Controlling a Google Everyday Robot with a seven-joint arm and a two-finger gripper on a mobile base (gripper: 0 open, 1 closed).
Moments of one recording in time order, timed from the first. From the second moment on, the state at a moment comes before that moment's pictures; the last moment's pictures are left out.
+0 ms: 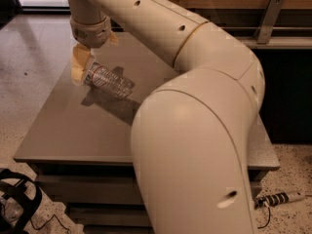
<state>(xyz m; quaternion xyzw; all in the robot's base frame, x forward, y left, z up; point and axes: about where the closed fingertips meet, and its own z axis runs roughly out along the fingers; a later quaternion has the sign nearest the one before) 0.659 0.155 0.873 -0.54 0.84 0.00 0.09</state>
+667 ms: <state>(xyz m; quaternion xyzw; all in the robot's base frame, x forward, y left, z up) 0.690 0.177 0.856 -0.51 0.86 -0.05 0.07</state>
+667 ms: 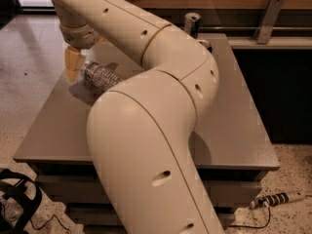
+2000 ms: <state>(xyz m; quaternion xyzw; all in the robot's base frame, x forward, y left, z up) 0.680 0.159 0.865 -0.40 0.91 -0.03 0.06</state>
